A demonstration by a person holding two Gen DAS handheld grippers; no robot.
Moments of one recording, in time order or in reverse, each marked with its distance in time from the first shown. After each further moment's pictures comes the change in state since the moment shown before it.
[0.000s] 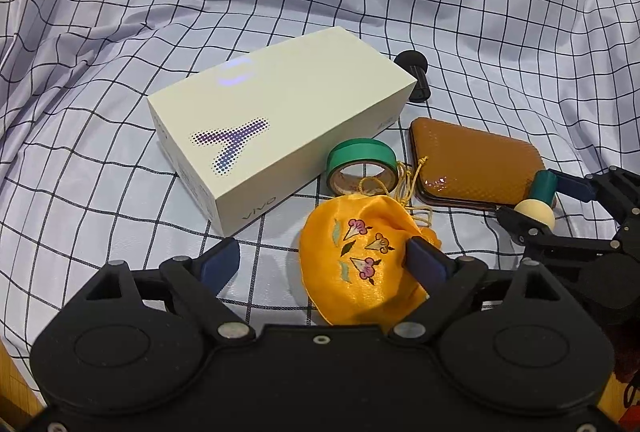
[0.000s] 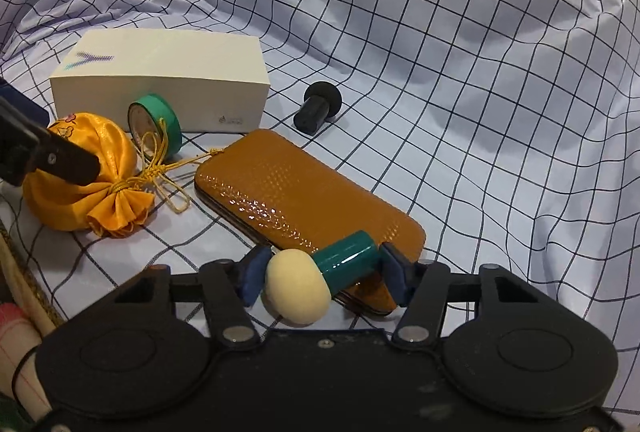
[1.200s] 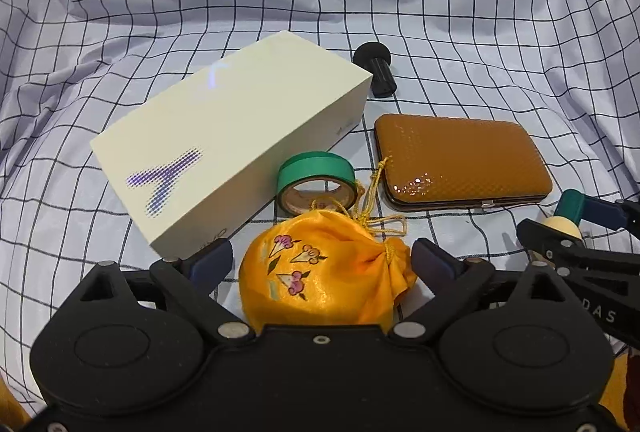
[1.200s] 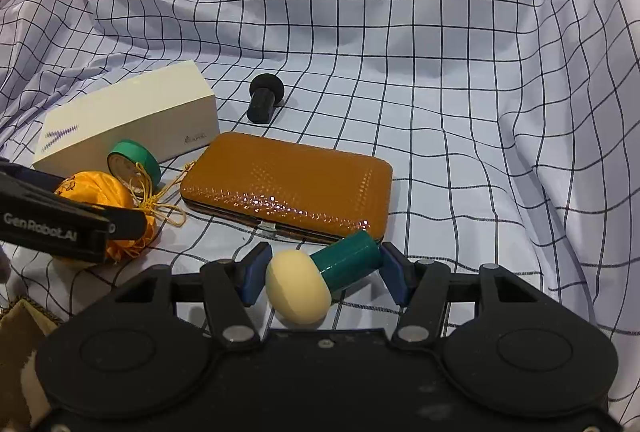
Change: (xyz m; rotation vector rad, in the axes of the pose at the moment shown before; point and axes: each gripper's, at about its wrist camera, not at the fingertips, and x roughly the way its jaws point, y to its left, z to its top) left arm 0.018 -0.033 0.008 0.144 -0.006 0.014; right arm -0.027 -0.018 -0.017 0.379 0.058 -0.030
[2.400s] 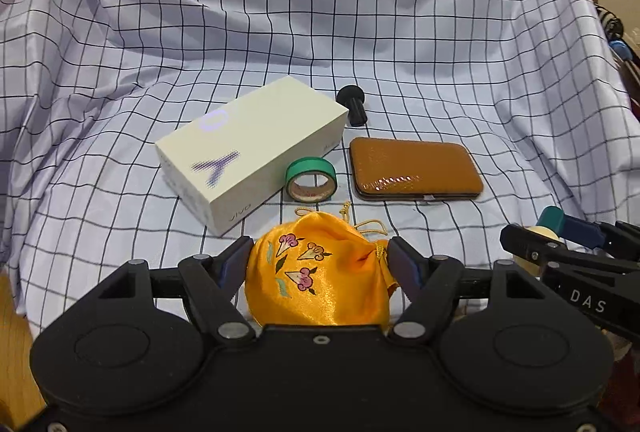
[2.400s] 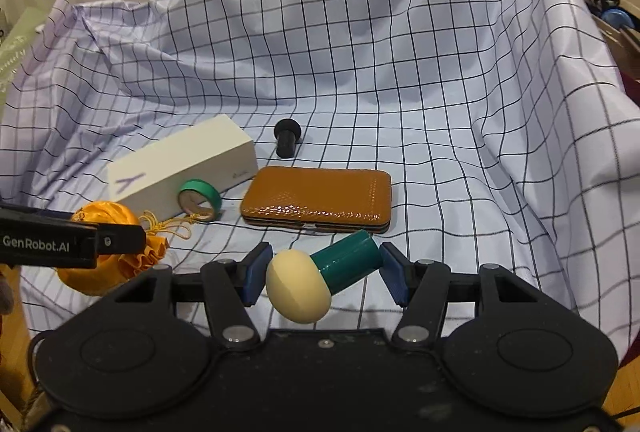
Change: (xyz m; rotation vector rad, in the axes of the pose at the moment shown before) left arm -0.096 0.009 -0.032 -0.022 -0.107 -0.056; right arm -0.096 0.012 -0.022 0.141 -0.106 0.033
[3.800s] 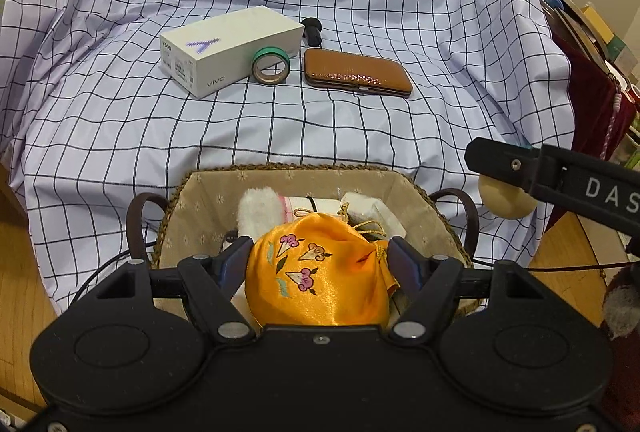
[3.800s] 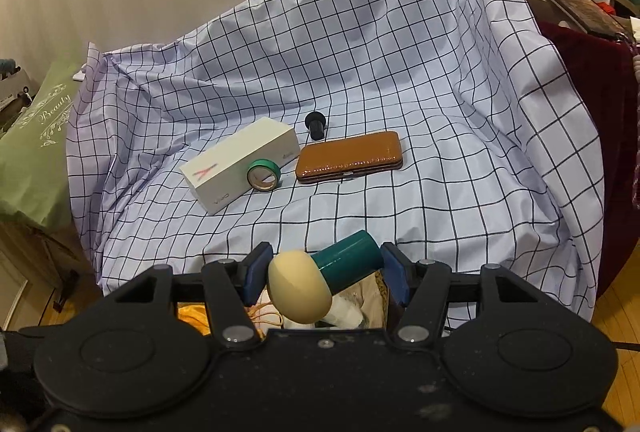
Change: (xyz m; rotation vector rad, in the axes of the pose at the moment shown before) left arm -0.073 -0.029 -0.110 -0.041 0.046 -0.077; right arm -0.125 0.022 -0.066 0.181 -0.035 0.062
